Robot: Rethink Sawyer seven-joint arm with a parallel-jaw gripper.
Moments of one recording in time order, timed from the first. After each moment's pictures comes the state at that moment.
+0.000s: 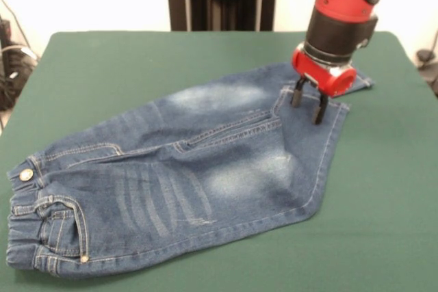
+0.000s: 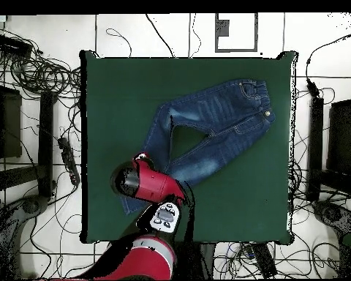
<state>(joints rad) 0.25 -0.34 -0.24 1.76 0.42 0.14 2.51</state>
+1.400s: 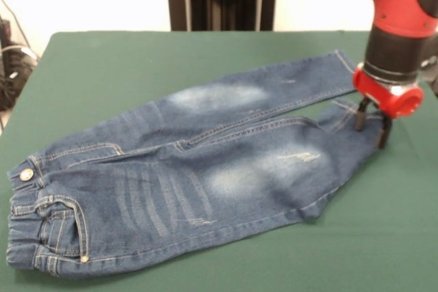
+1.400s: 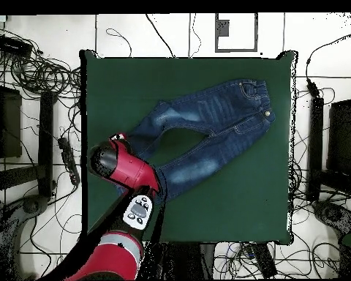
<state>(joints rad) 0.36 -0.29 -0.23 1.62 0.77 0.21 2.51</state>
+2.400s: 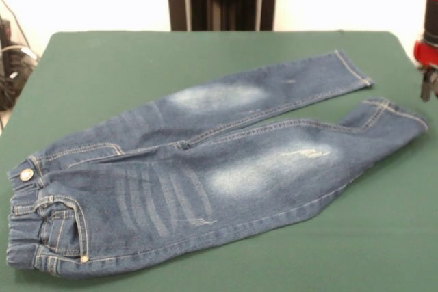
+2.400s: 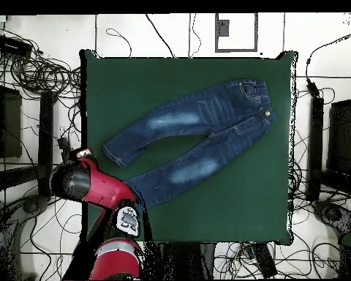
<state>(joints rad) 0.29 -0.47 0.08 1.85 0.73 0.03 2.51</state>
